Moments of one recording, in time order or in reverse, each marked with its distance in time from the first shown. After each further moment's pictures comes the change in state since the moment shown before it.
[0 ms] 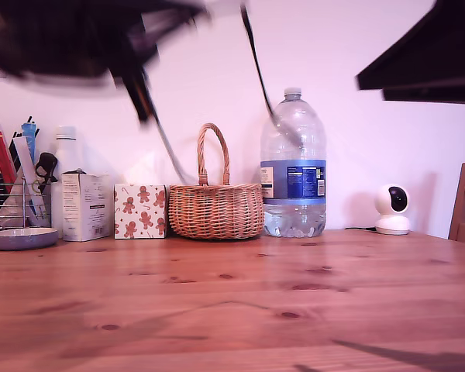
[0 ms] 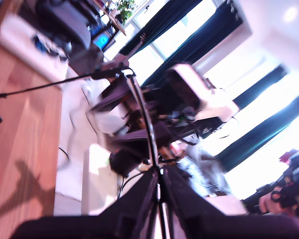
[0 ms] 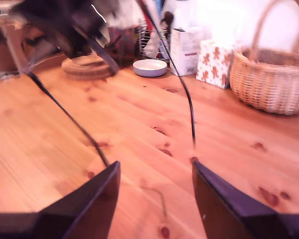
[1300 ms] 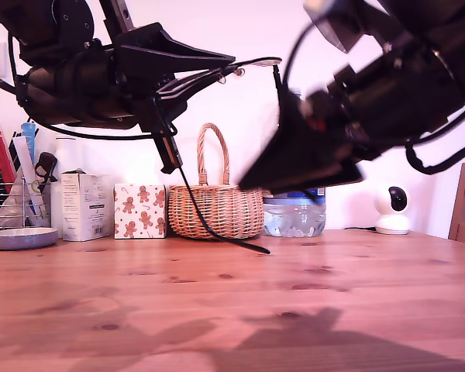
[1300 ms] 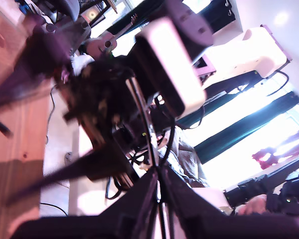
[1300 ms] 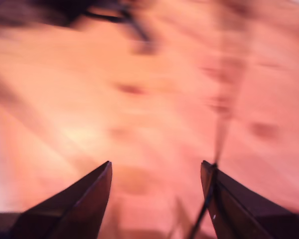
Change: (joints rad) left arm -0.059 0.072 0.000 0.044 0.008 -0.030; right arm 0.033 0.728 0.326 0.038 -0.305 -0.054
